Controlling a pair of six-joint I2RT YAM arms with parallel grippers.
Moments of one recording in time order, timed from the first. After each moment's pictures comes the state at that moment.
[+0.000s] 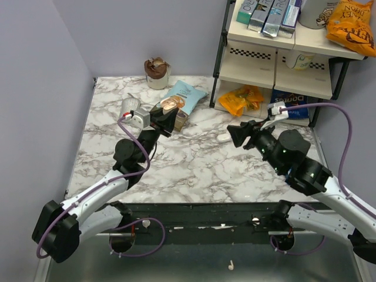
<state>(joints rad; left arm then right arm) -0.62 1.03 0.56 0.95 -0.02 -0.20 0.89 0.80 1.02 -0.22 0.38 0.32</state>
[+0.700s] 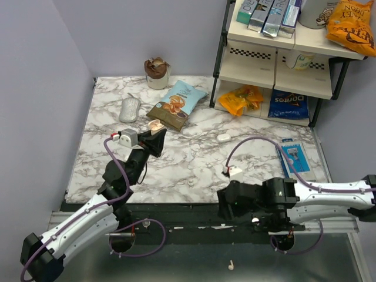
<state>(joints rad) -0.69 0.60 0.35 0.57 -0.24 -0.27 1.40 0.90 0.78 -0.88 0.23 0.96</state>
